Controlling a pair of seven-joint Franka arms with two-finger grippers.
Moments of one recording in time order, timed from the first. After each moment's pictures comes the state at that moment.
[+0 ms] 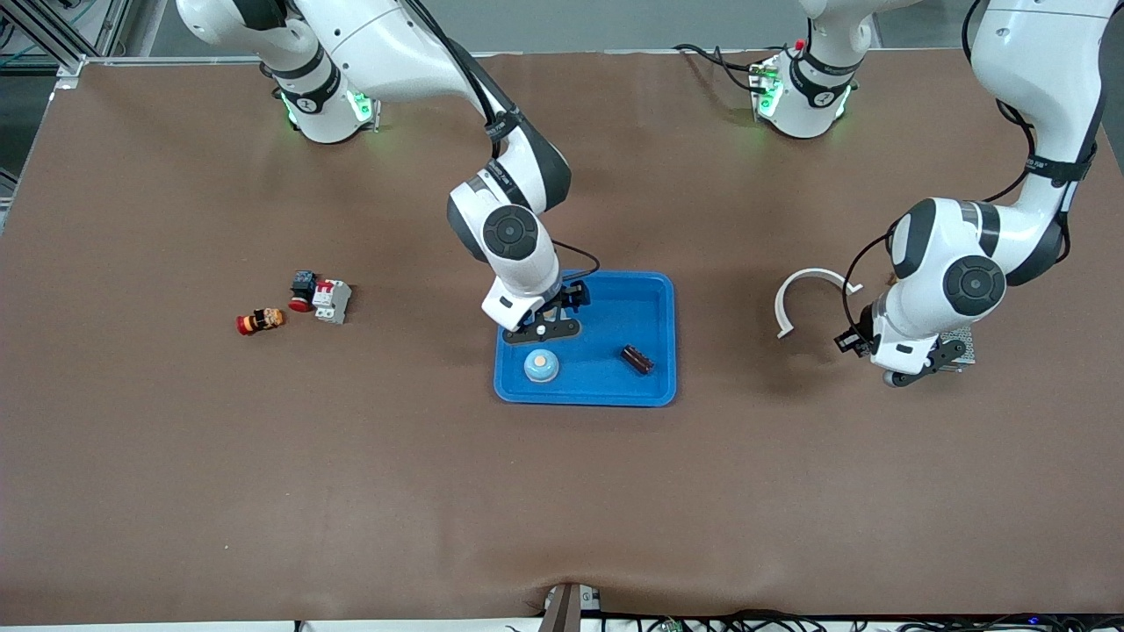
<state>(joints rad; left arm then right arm) 0.24 0.38 -0.29 -2.09 0.23 2.32 -0.67 0.83 0.70 -0.10 -1.56 0.23 2.26 0.50</state>
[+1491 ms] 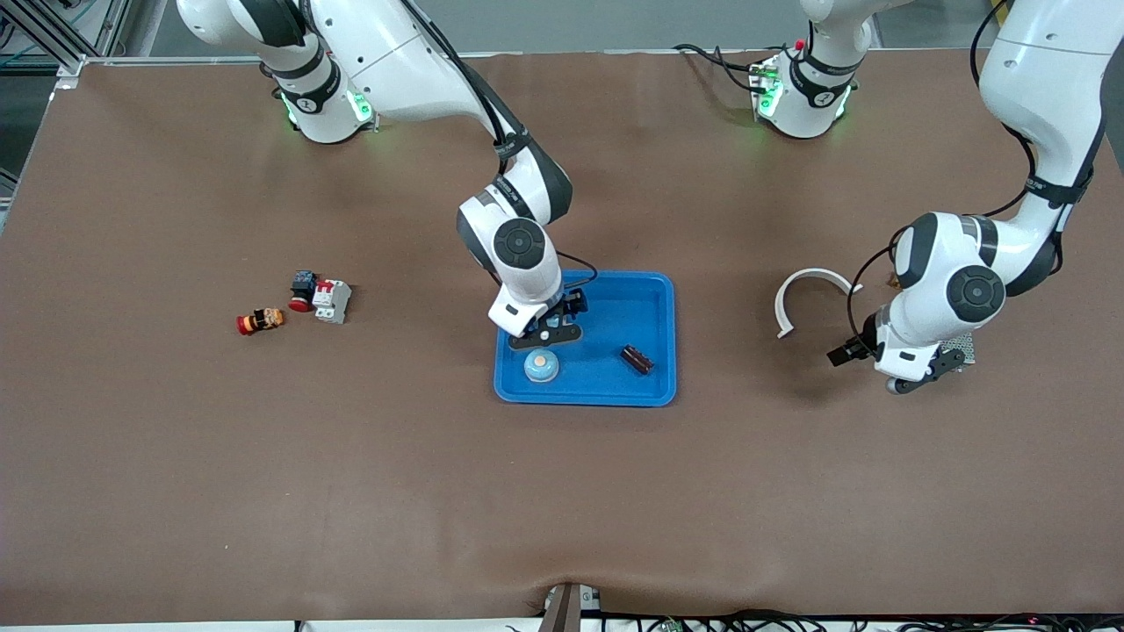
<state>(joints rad) 0.32 0.44 -0.37 -2.06 0.29 2.39 -0.68 0.85 0.77 -0.10 -1.58 0.21 2.35 0.48</state>
